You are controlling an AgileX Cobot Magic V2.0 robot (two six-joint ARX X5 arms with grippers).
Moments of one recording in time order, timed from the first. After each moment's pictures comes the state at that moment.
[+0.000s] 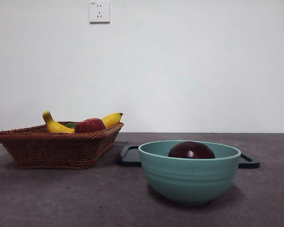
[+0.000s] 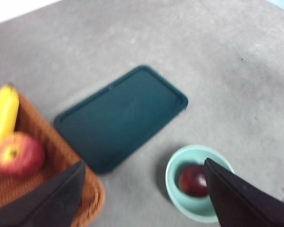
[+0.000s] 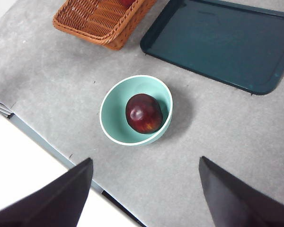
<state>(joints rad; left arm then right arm) -0.63 1.15 1.29 -0.73 0.19 0.04 0.15 0.61 0.92 -1.11 -0.55 -0.06</state>
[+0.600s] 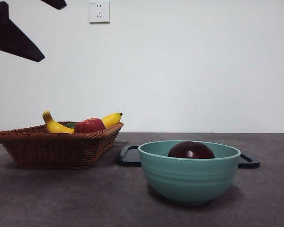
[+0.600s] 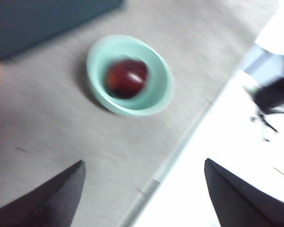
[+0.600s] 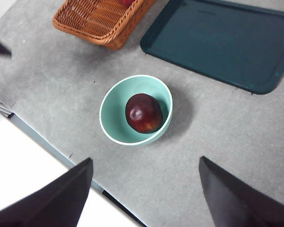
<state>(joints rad) -0.61 0.88 0.82 -0.71 0.50 -0.07 0.15 0.63 0.92 -1.11 -0.55 -0.06</state>
